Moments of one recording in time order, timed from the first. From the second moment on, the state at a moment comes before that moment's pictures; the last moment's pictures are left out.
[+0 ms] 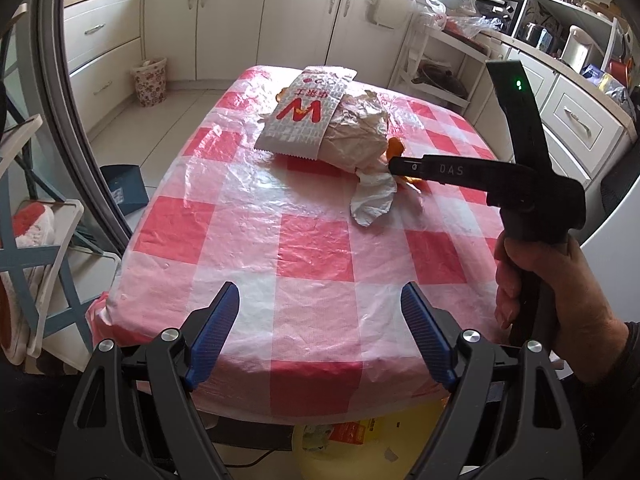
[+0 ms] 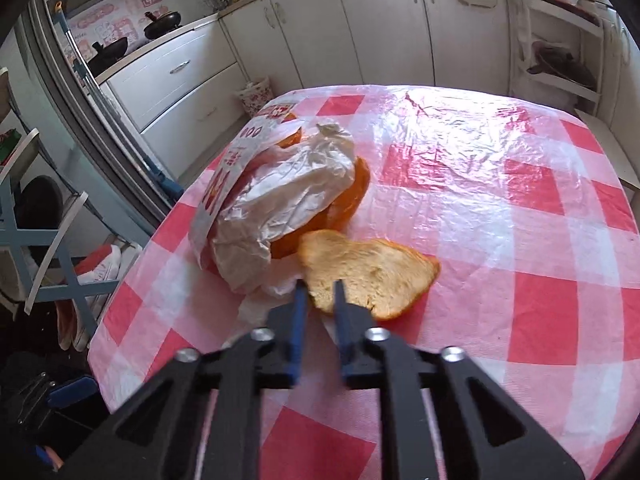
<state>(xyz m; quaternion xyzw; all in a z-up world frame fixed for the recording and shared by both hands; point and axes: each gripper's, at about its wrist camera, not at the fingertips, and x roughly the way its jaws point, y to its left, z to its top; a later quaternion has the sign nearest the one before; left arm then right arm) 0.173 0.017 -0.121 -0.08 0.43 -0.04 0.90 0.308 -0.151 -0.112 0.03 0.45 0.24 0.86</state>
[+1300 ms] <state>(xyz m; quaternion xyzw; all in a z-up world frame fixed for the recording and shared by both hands) 0.201 -0.012 -0.108 -0.08 0.42 -0.12 0.90 0.243 -0.225 -0.072 0.10 0.40 0.27 0.87</state>
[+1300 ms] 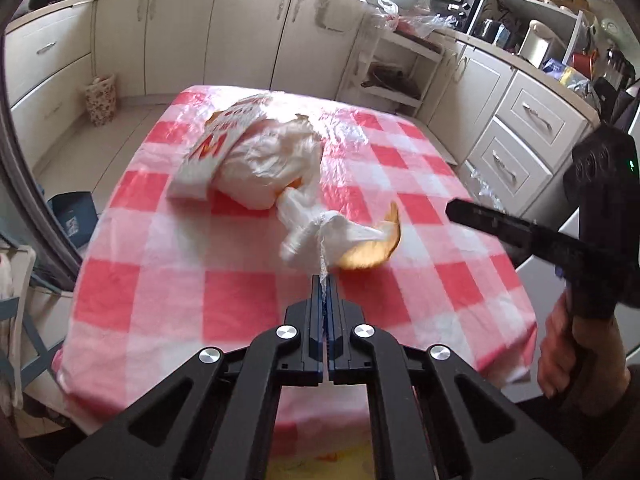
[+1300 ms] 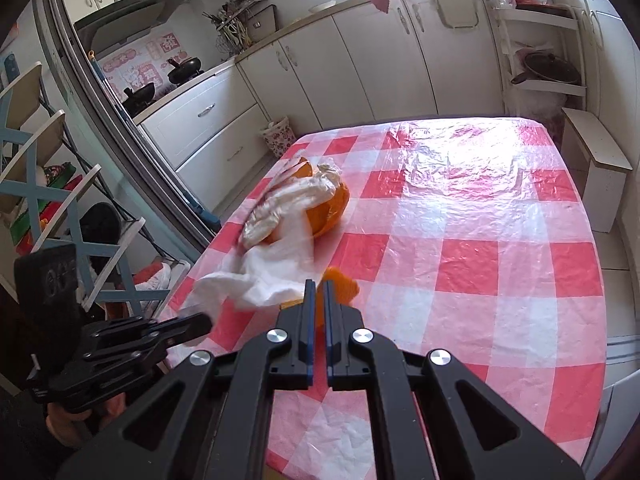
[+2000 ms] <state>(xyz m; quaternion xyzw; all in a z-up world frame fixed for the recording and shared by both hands) 0.213 -0.032 -0.138 -0.01 0.47 -0.13 0.87 0.279 -0.200 -0.124 0.08 0.47 0.21 0.85</state>
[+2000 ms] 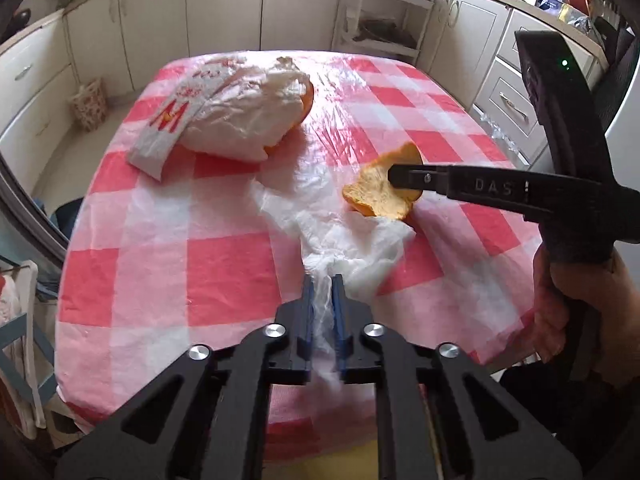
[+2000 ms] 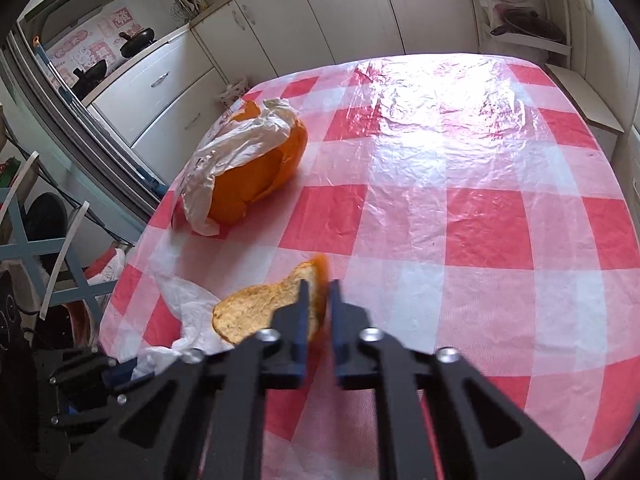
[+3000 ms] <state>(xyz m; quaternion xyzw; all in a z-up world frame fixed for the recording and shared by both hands) 0.058 -0.014 -0.112 -0.06 0.46 -0.23 0.85 0.049 -0.195 -0.080 -0.06 0.41 0.23 0.88</state>
